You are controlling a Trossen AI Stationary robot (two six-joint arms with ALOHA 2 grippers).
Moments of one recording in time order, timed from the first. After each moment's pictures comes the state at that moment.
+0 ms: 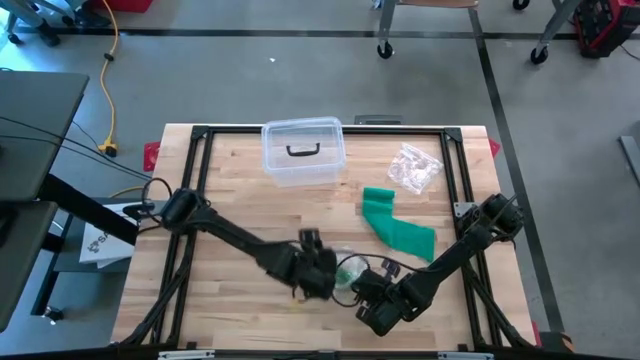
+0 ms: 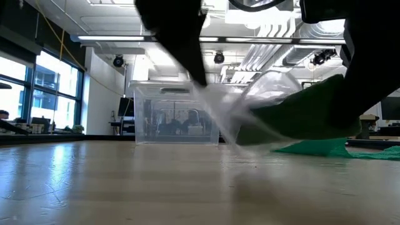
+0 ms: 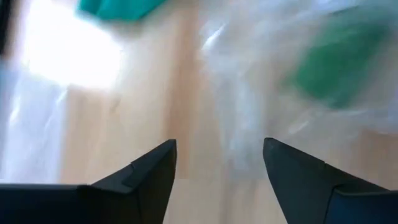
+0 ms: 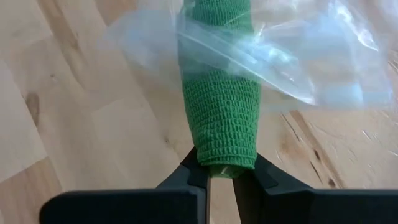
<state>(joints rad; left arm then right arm) -0.43 2.05 1.67 -0.90 -0.56 -0.39 0.70 1.92 1.27 -0.67 0.45 1.17</state>
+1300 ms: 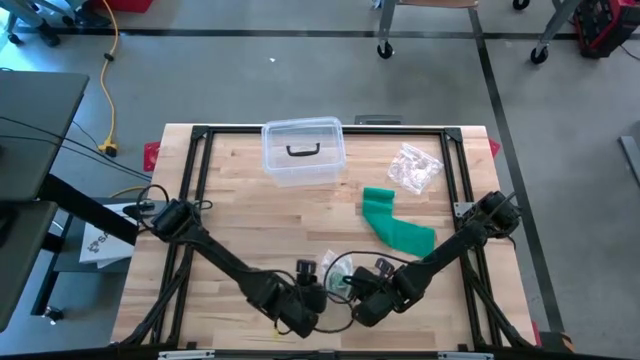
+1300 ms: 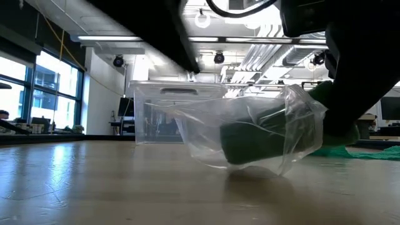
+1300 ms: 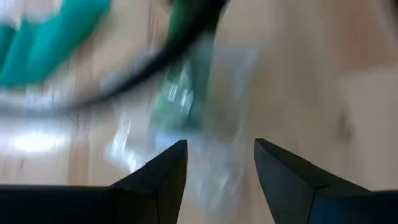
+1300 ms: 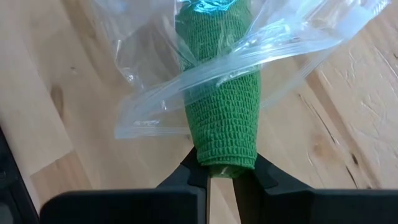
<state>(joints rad) -0.62 2.05 1.58 -0.61 -0.52 -0.28 0.63 1.92 1.27 -0.60 0.29 1.12</state>
